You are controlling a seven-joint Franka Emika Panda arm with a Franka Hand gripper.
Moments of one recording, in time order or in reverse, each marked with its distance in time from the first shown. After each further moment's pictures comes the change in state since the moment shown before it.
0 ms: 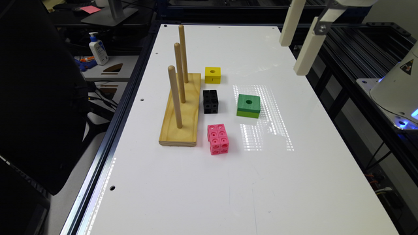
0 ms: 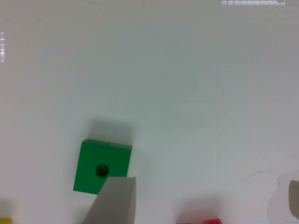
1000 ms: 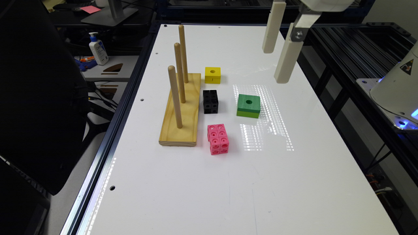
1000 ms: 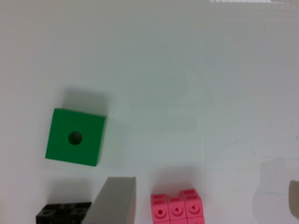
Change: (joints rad) arm -0.001 0.112 0.002 0.110 0.000 0.000 0.004
